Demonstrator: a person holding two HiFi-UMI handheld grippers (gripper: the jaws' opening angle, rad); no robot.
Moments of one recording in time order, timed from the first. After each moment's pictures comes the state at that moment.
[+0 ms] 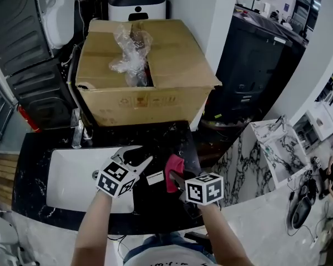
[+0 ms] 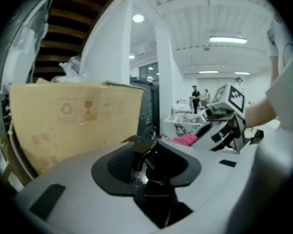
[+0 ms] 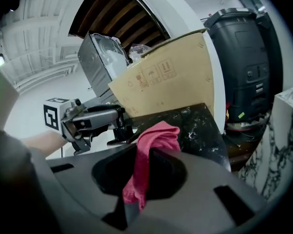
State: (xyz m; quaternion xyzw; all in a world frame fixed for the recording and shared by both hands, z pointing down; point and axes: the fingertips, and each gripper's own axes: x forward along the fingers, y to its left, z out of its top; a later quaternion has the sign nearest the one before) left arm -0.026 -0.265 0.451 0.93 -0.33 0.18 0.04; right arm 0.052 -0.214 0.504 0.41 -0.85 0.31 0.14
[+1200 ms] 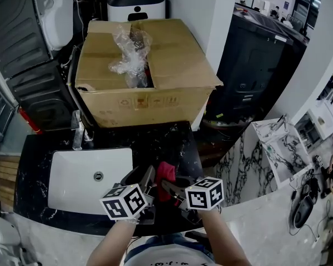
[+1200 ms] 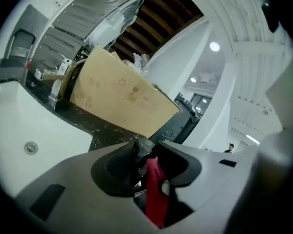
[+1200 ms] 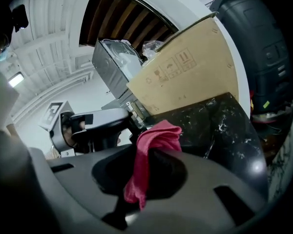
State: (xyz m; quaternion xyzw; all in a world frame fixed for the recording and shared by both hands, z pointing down) left arm -0.044 -0.223 0.455 0.79 -0.51 -0.02 0.34; right arm 0.012 -0.188 0.492 0.29 -0.89 0.33 0.09
